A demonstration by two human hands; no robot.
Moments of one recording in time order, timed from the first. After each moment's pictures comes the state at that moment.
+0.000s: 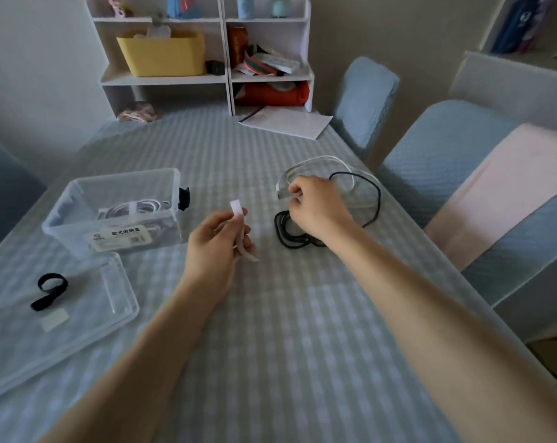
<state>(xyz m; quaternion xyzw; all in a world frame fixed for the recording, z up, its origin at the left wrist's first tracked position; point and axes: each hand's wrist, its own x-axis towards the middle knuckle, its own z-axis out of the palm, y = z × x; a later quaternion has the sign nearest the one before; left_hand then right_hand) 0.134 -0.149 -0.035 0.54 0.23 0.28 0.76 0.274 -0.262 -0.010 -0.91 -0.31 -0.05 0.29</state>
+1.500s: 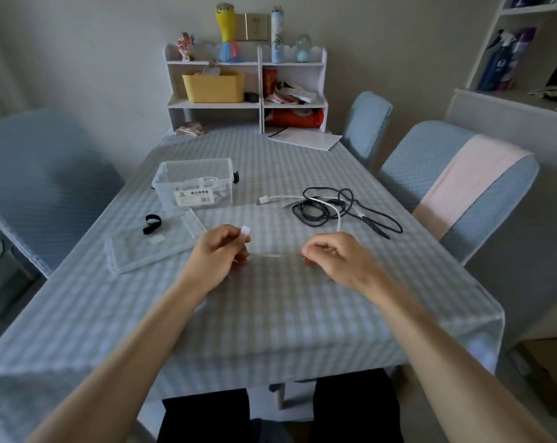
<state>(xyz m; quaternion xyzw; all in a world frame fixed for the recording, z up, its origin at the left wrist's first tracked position) -0.036 -0.166 -0.027 0.75 0.20 0.23 0.59 0.092 -0.364 -0.029 -0.81 -0.40 0.08 0.42</state>
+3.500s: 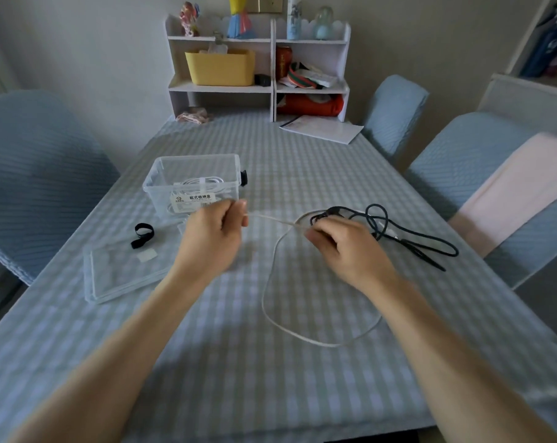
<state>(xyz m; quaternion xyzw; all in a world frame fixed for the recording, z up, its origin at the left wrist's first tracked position) 0.017 -0.119 -0.014 0.85 0.17 0.36 0.35 0.156 -0.304 -0.044 -0.77 -0.50 -0.15 0.36</state>
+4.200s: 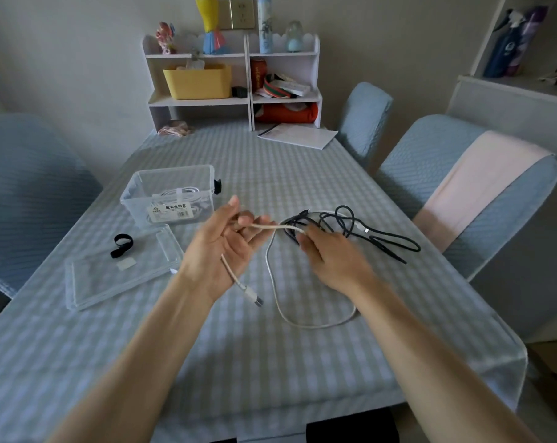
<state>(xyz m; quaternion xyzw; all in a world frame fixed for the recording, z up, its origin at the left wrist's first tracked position) 0.028 -0.180 0.009 0.42 0.01 0.18 0.89 0.154 -0.339 -0.041 -0.84 -0.44 -0.08 0.29</state>
